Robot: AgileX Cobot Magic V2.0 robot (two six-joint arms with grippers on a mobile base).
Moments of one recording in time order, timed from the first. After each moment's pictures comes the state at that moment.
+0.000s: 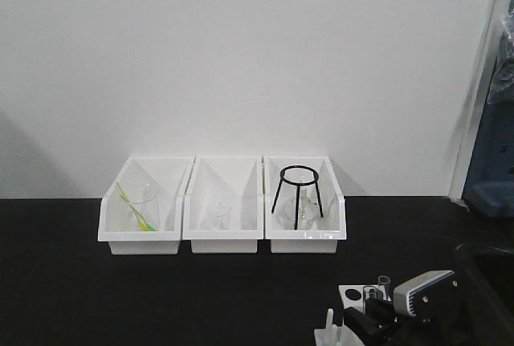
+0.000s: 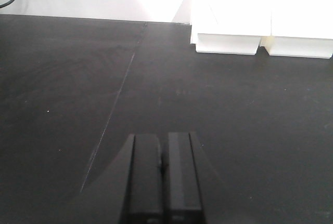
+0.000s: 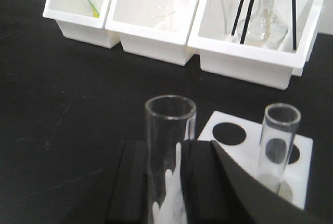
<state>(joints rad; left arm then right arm) 0.08 -0.01 0.03 0.05 0.29 -0.16 0.20 1.58 -0.49 -0.51 -0.72 0.36</state>
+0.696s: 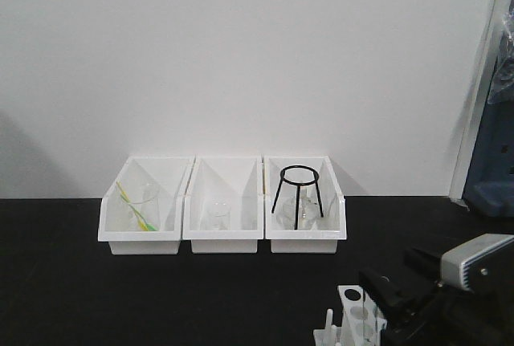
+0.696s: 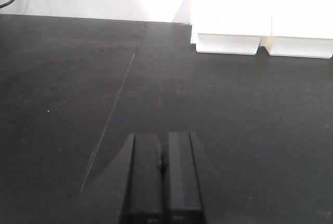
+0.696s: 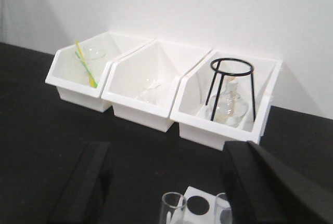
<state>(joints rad) 0.08 -0.01 0.03 0.05 0.29 -0.16 0.20 1.19 -0.49 -0.52 -0.51 0.42</state>
